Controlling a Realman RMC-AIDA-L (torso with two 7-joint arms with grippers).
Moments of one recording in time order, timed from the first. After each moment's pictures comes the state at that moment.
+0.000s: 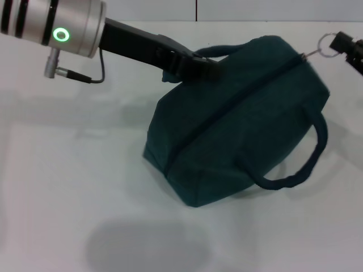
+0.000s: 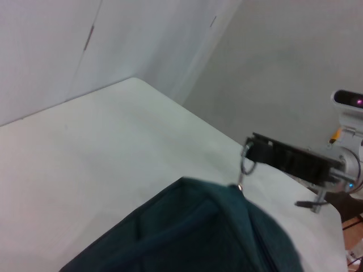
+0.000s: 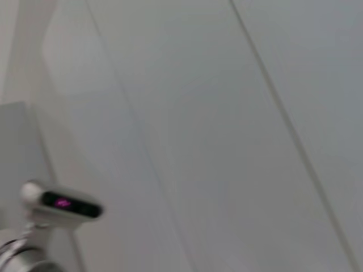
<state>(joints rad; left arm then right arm) -0.78 -2.04 1.02 1.02 1.96 1.65 -2.22 0.43 2.01 -0.82 -0.48 -1.31 -1.60 1.31</state>
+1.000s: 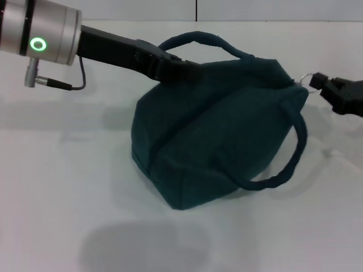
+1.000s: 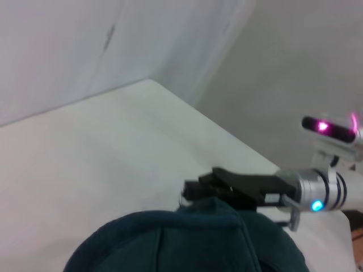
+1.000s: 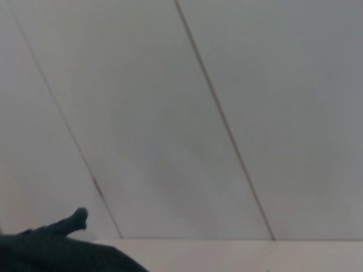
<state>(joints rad) -0.72 -2.02 0.98 1.01 1.96 1.66 -2.19 0.47 2.01 -0.87 -0.39 -1.40 -1.28 1.24</state>
